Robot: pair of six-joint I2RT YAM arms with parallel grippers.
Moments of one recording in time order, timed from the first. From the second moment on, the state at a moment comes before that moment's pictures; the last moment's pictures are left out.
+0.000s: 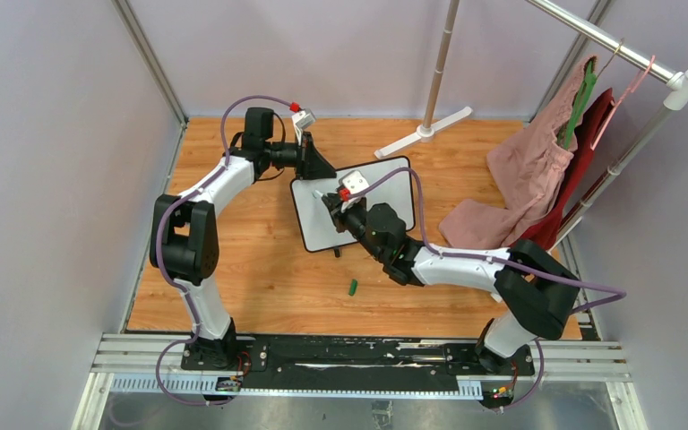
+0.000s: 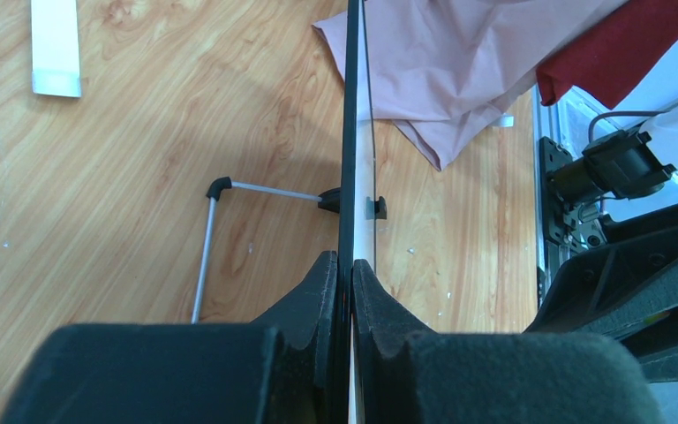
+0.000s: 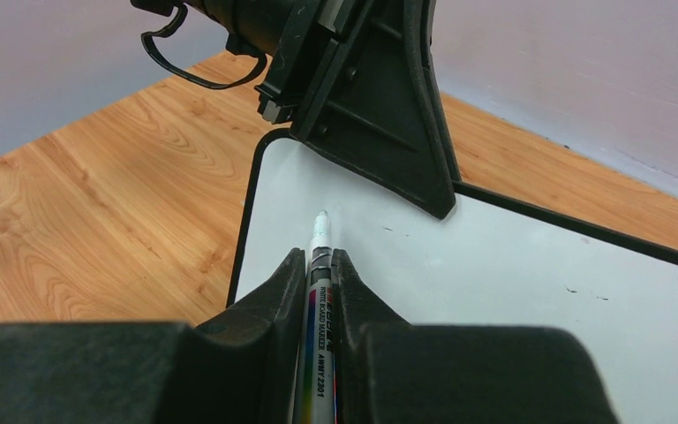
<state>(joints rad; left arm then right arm) -0.21 1.83 1.38 -0.13 1.16 0.08 0.99 1.55 0.82 0.78 0.29 -0.05</state>
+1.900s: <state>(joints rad) -0.21 1.83 1.37 -0.12 1.16 0.08 0.97 1.60 0.78 0.75 0.27 0.06</state>
